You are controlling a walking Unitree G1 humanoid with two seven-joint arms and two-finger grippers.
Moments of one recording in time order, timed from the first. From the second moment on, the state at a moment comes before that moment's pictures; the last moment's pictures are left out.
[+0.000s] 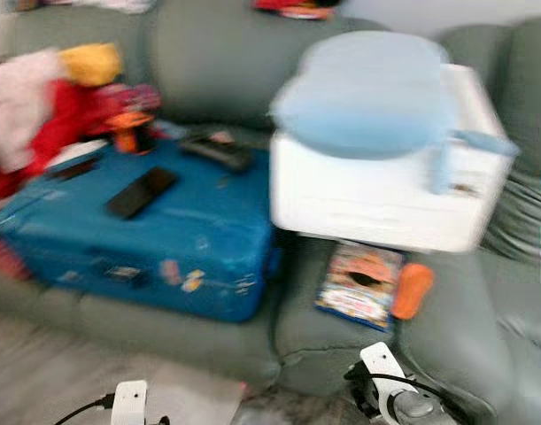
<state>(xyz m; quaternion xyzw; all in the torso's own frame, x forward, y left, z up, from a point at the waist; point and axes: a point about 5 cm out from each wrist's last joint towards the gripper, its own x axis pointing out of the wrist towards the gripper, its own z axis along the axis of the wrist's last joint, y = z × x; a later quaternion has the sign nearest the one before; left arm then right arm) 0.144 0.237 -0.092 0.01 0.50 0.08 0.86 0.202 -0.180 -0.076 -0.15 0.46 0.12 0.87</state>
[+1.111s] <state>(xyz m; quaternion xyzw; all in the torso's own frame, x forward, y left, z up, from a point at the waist) 0.151 0.232 -0.090 0.00 0.50 0.08 0.86 0.201 -0.178 -0.076 -0.15 0.46 0.12 0.87</state>
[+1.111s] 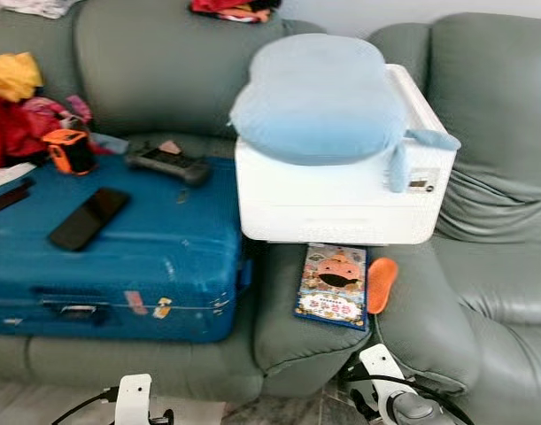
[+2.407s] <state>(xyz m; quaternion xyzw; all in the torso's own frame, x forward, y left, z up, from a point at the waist) 0.149 0.225 -0.092 -0.01 0.50 0.07 0.86 0.199 -0.181 -0.077 -0.15 0.46 0.12 0.86</state>
